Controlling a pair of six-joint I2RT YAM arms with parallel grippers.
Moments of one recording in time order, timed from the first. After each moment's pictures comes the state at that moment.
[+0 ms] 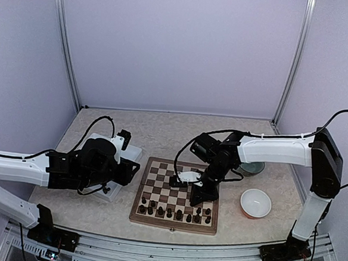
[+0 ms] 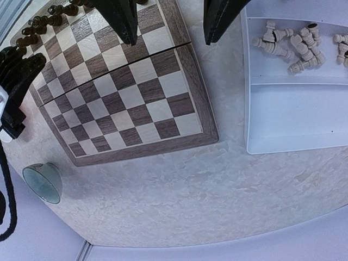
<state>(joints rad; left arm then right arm) -1.03 1.17 0.68 -0.10 -0.41 -0.46 0.91 1.81 1.29 -0.82 -0.41 -0.64</state>
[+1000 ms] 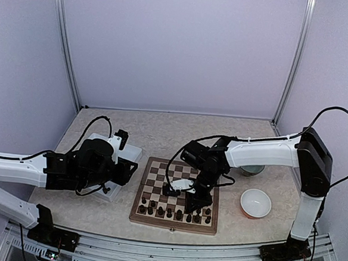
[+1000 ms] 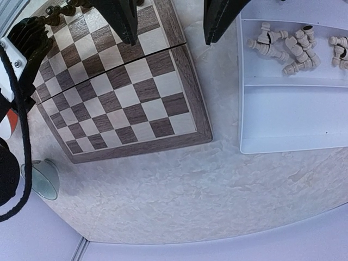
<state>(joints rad) -1.03 1.14 0.66 -0.11 -0.42 -0.47 0.97 1.91 1.33 -0.84 -0.42 -0.65</state>
